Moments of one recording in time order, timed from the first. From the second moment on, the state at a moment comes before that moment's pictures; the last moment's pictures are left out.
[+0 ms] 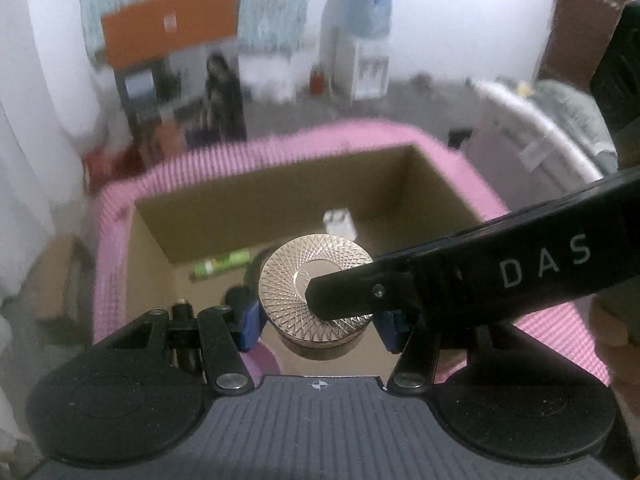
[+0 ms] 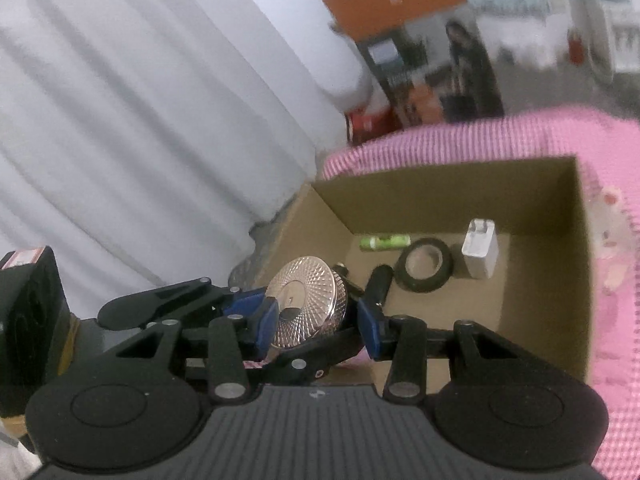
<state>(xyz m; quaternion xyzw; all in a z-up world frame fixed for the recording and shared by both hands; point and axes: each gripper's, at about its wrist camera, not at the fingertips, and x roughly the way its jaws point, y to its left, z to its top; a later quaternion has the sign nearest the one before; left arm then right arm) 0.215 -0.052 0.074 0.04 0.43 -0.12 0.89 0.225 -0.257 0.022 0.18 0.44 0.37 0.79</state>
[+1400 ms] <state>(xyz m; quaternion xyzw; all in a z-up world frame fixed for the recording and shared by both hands) 0.152 0.003 0.119 -0.02 0.39 -0.10 0.92 0.159 -0.316 0.048 0.19 0.36 0.37 0.83</state>
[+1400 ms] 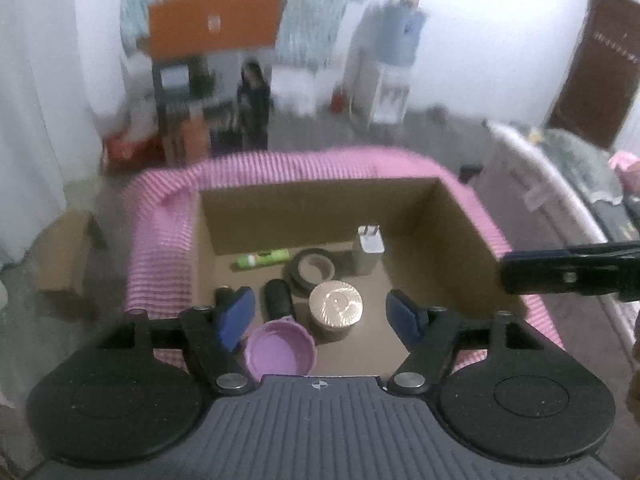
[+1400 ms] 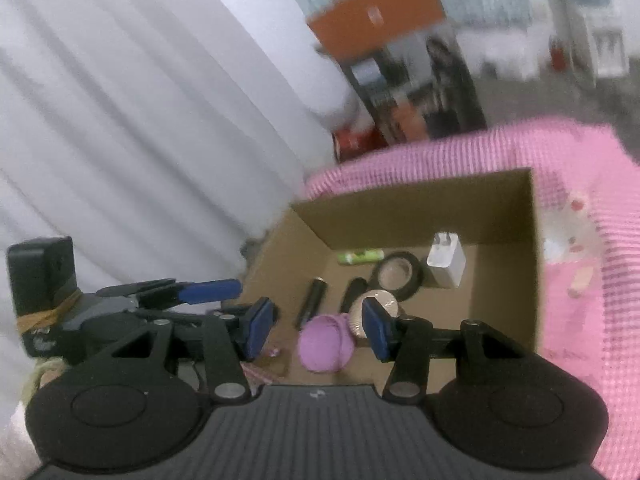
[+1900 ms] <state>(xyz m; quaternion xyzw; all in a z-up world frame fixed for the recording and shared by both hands) 0.042 -0.020 0.032 0.01 0.33 -0.13 0.93 0.086 -0.257 -0.007 0.13 0.37 0.40 0.83</state>
